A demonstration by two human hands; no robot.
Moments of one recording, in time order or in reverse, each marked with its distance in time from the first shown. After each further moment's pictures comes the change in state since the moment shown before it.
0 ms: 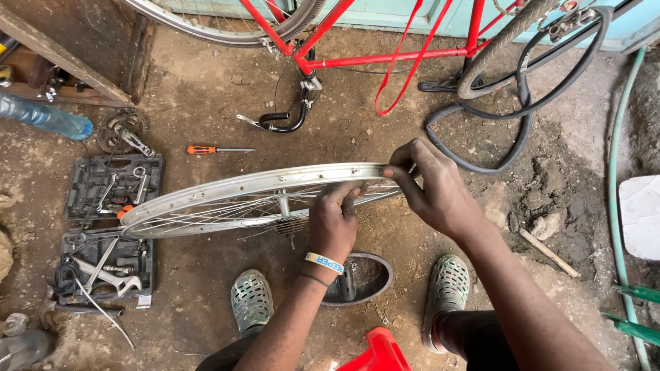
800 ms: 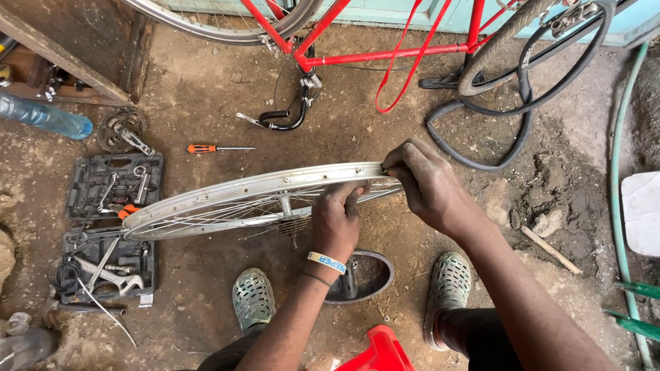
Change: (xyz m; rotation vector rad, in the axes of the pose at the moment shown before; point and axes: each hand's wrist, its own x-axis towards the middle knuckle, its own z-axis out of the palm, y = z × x) left_hand -0.002 -0.005 0.004 -0.011 0.000 0.012; right_hand 0.002 0.001 0.004 -0.037 -0.028 -0.065
